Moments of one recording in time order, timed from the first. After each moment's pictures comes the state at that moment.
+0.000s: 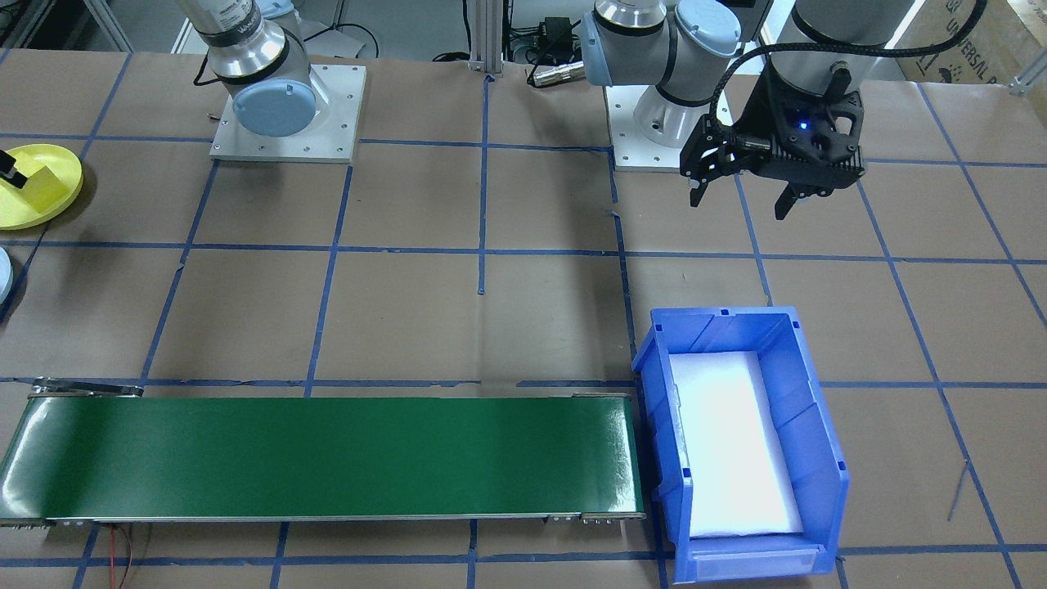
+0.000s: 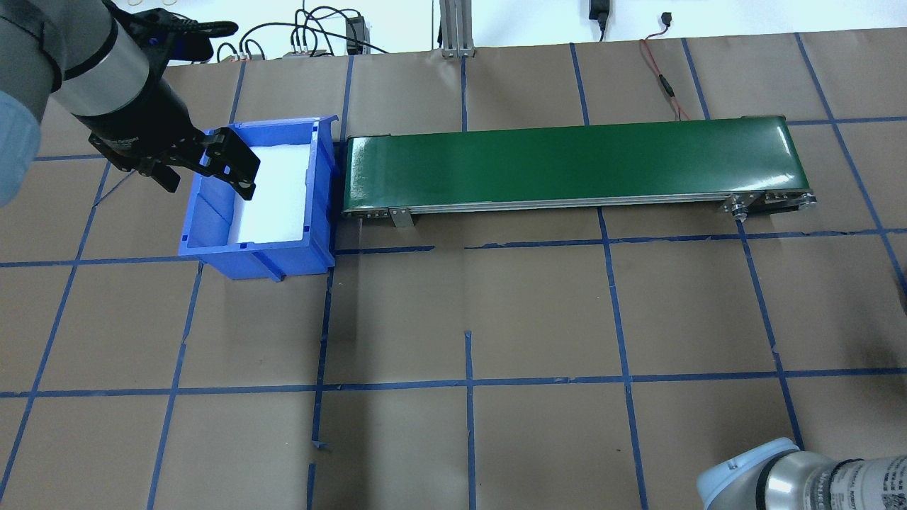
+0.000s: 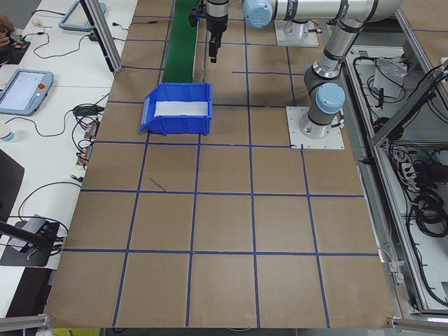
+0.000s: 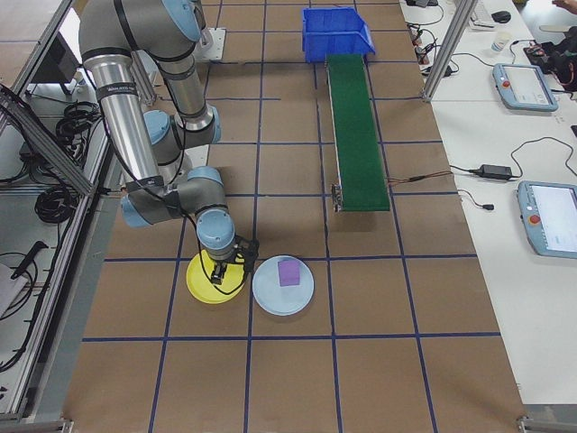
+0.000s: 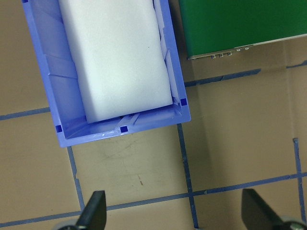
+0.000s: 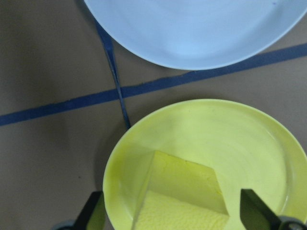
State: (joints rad) left arm -1.50 -1.50 -1.65 -1.53 1.57 0.24; right arm 0.36 -1.40 2.03 -2.07 -1.61 -0.98
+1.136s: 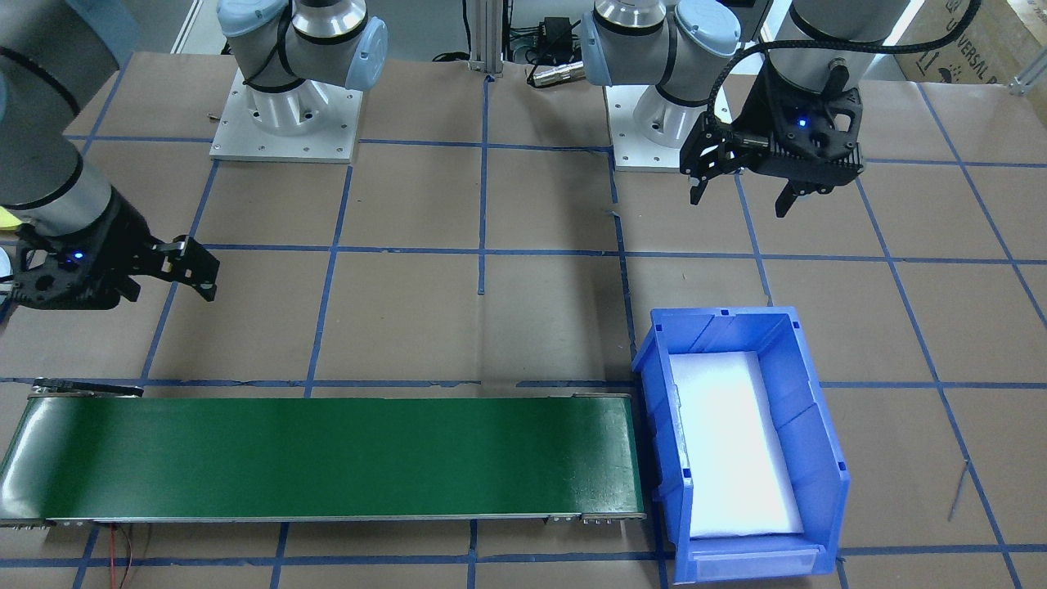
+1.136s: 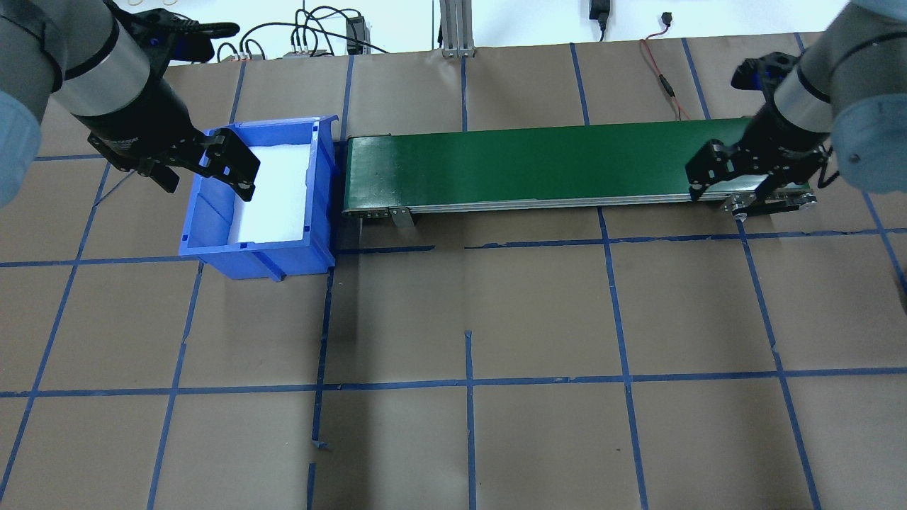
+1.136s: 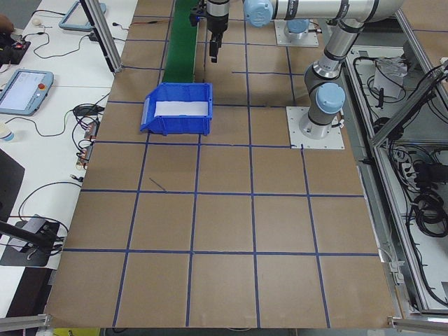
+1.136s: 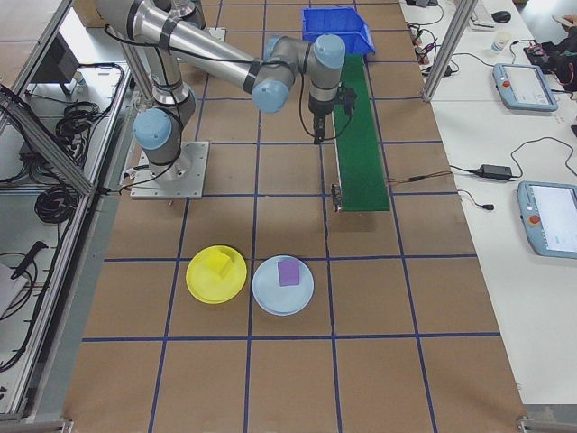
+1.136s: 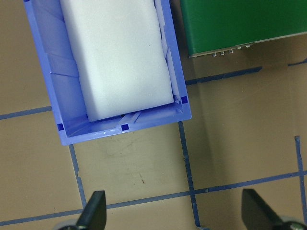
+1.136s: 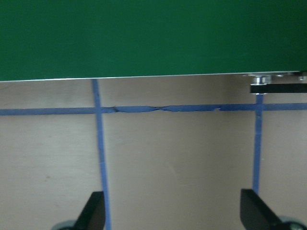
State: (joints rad) left arm -1.50 -1.50 -1.64 -1.54 1.58 0.24; right arm 1.37 -1.49 1.75 -1.81 -1.51 -0.20
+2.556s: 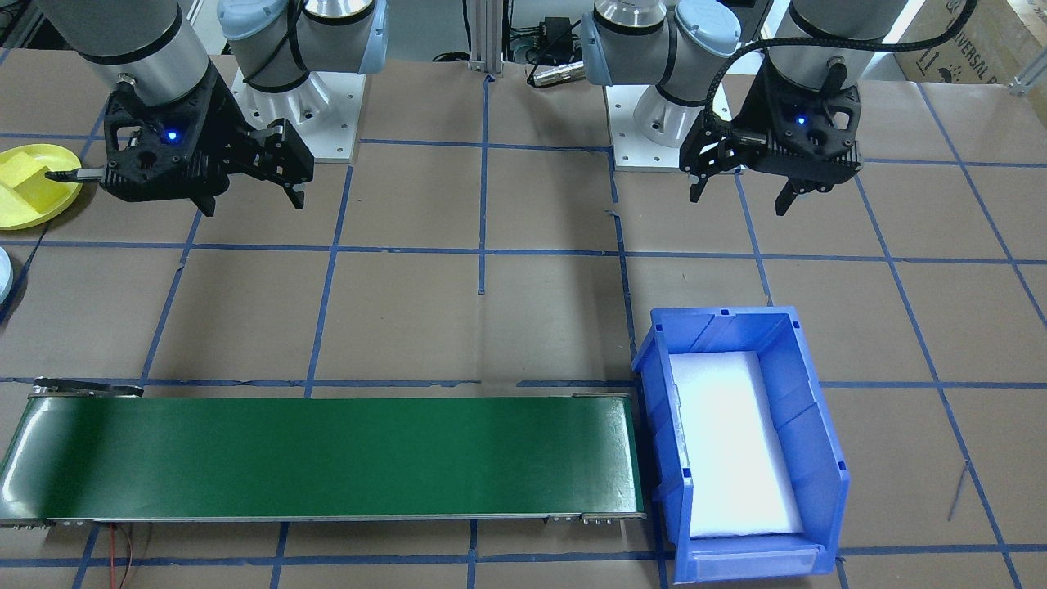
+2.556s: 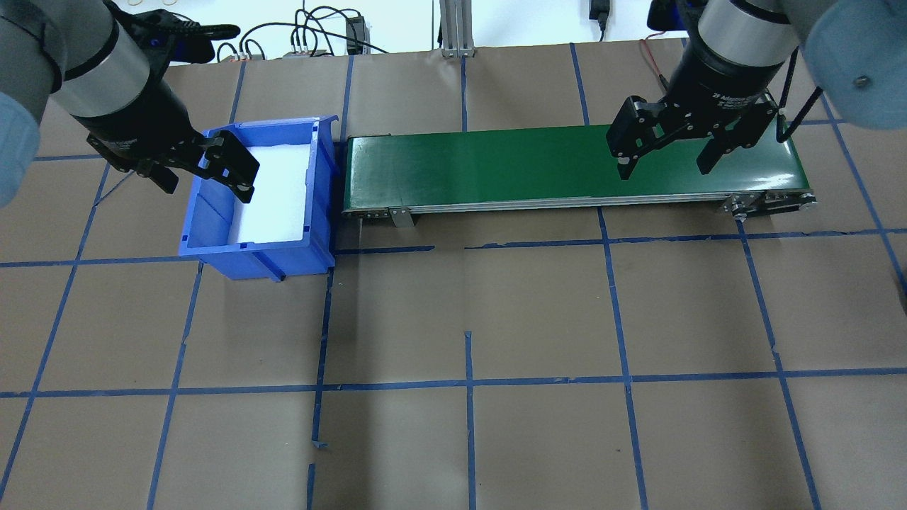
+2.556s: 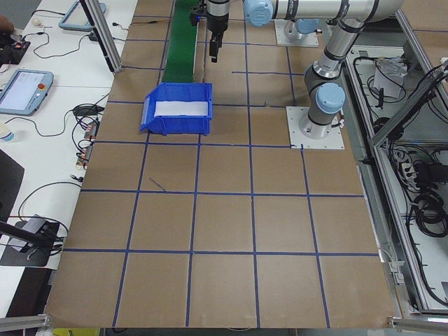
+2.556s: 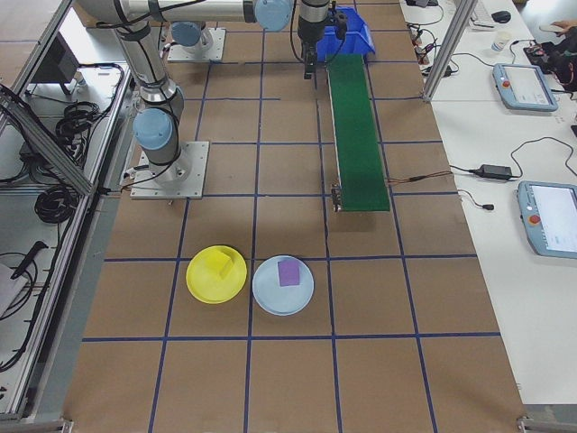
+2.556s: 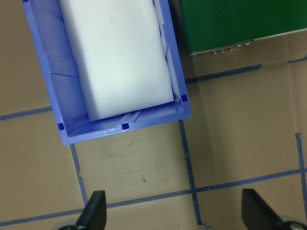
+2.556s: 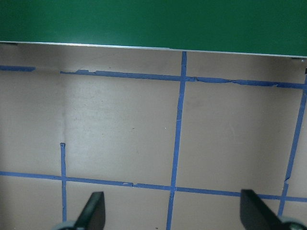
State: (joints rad) left arm -1.50 -1.50 -1.64 -1.54 1.58 0.25; right arm 1.56 -1.56 1.56 -1.52 -1.50 -0.09
